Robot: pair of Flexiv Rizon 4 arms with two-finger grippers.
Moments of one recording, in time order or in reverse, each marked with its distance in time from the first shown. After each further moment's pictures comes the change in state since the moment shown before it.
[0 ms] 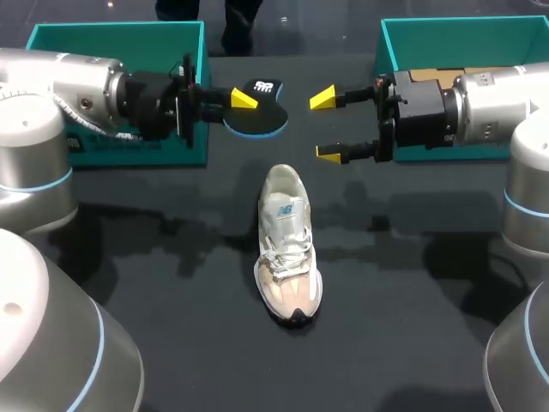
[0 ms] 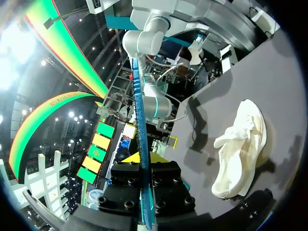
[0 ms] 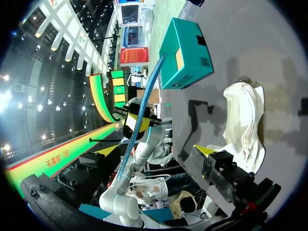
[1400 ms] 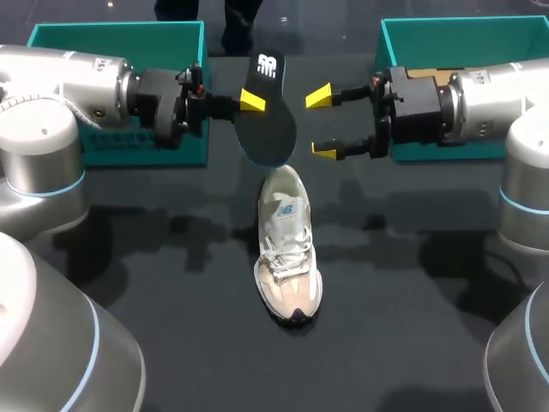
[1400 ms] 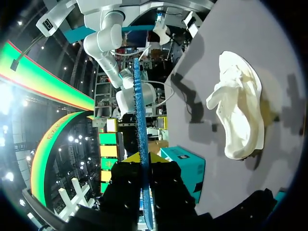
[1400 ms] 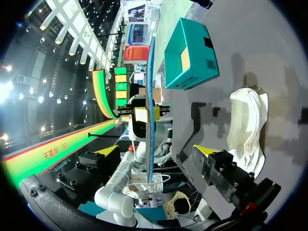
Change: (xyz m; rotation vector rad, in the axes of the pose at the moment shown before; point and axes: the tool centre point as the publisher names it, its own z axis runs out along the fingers) left arm 0.004 0.024 0.008 -0.075 0.057 0.397; right arm 0.004 0.000 0.008 0.017 0.010 -0.079
